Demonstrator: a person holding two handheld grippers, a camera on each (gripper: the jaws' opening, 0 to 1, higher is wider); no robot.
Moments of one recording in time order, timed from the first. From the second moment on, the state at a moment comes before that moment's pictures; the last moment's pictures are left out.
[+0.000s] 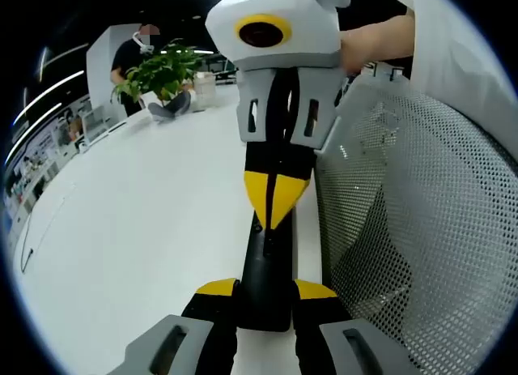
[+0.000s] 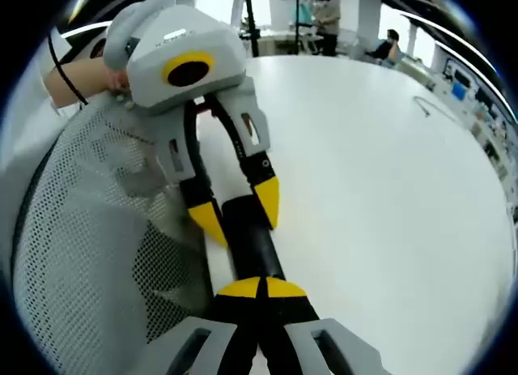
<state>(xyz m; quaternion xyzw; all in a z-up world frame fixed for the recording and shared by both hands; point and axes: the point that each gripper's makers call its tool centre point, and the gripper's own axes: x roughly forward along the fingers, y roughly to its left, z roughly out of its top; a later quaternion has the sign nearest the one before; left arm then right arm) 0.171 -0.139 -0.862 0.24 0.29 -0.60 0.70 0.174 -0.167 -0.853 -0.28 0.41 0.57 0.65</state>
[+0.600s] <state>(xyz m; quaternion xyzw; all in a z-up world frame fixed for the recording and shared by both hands) 0.171 -0.139 -0.862 0.24 0.29 -0.60 0.70 0.185 -0.166 -0.858 -0.28 0.46 0.56 0.63</state>
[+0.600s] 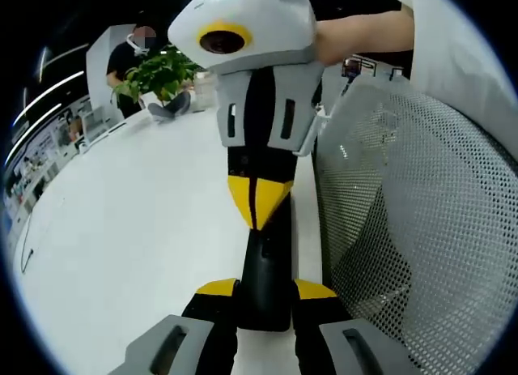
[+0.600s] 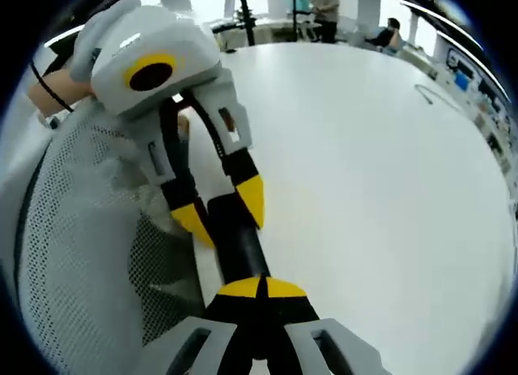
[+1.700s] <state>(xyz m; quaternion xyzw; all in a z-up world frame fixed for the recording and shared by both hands) 0.171 -0.140 -0.862 0.23 0.28 -0.60 0.71 0.171 -0.158 -0.852 -0.28 0.37 0.57 0.68</state>
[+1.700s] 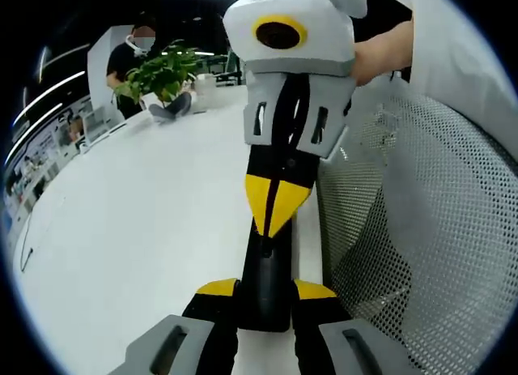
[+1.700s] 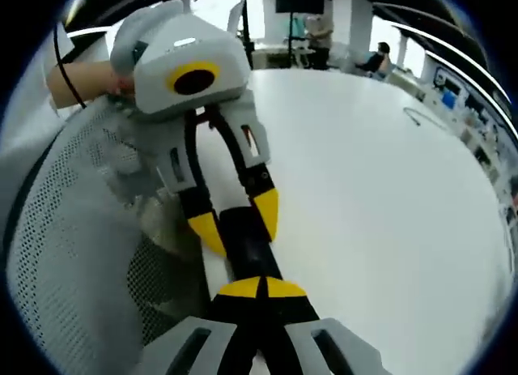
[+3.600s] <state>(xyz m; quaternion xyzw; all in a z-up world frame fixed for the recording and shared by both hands) 0.171 -0.140 -0.862 0.23 0.28 -0.61 0.71 0.170 -0.148 -0.856 -0.39 0.34 0.58 0.63</state>
